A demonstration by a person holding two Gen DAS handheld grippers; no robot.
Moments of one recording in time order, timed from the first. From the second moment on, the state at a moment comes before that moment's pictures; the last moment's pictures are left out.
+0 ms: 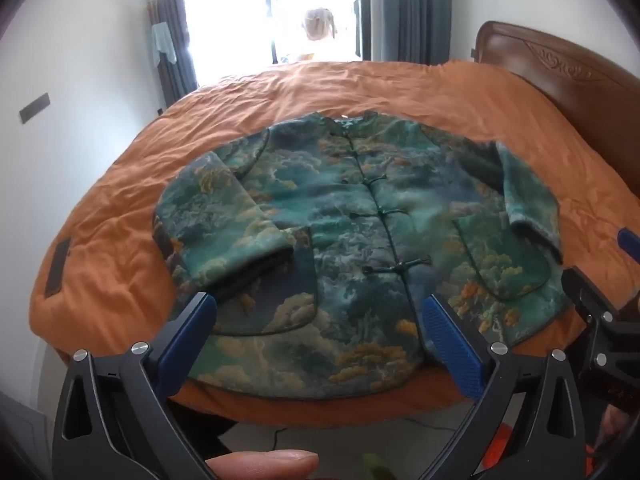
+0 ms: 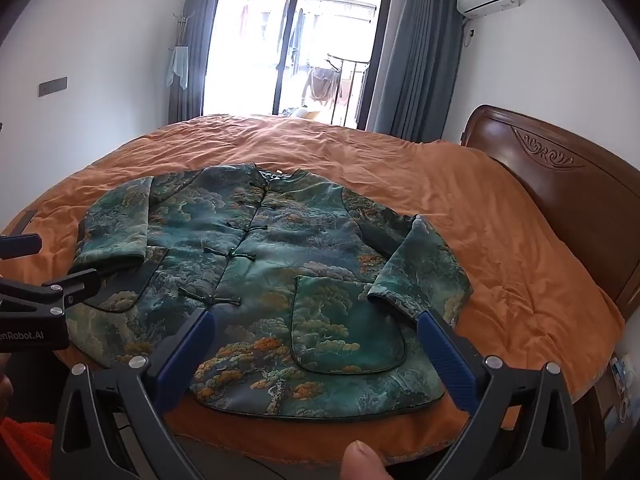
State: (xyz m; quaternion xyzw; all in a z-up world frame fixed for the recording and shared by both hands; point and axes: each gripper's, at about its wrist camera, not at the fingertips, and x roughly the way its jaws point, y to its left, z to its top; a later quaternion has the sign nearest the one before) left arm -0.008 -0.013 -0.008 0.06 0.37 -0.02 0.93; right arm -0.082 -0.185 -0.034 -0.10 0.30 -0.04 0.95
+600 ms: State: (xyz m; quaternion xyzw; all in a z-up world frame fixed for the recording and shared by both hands) left arm 0.001 -0.004 -0.003 0.03 0.38 -0.08 0.92; right arm -0.078 -0.183 -0.036 -0.09 0.30 -0.03 0.95
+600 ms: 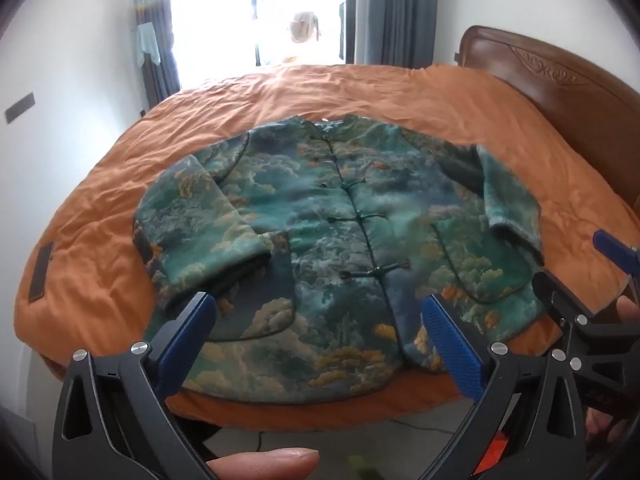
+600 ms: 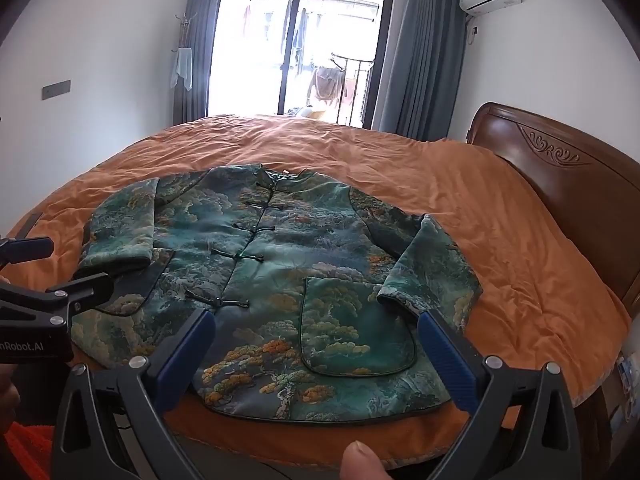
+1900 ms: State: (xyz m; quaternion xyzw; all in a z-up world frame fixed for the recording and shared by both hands) left arm -0.009 -0.004 0.004 0.05 0.36 -0.07 0.93; right arm -0.088 -0.182 -0.032 -0.09 0.29 -0.03 0.95
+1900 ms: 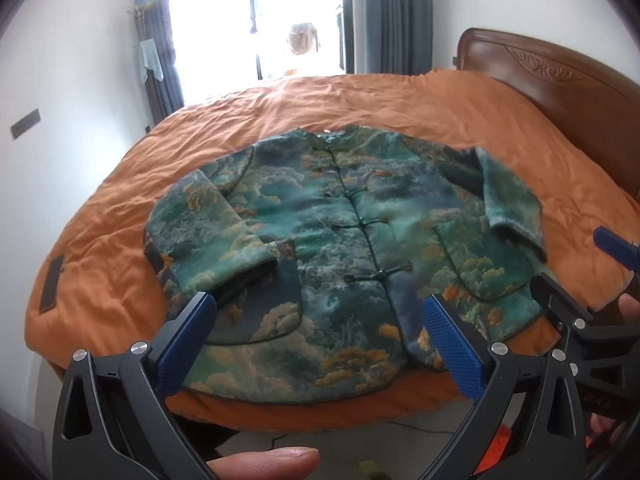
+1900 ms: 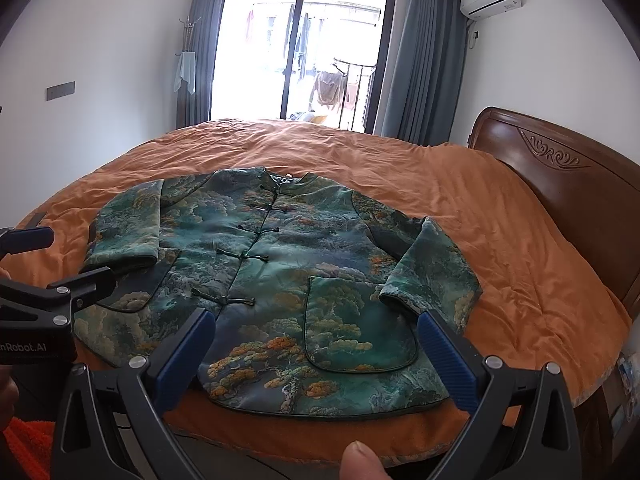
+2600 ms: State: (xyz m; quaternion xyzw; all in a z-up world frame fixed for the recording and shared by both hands) left arm -0.011 -0.002 0.007 0.05 0.35 -0.05 0.94; right arm -0.089 -0.182 -0.034 -0.09 0.29 -0.03 0.95
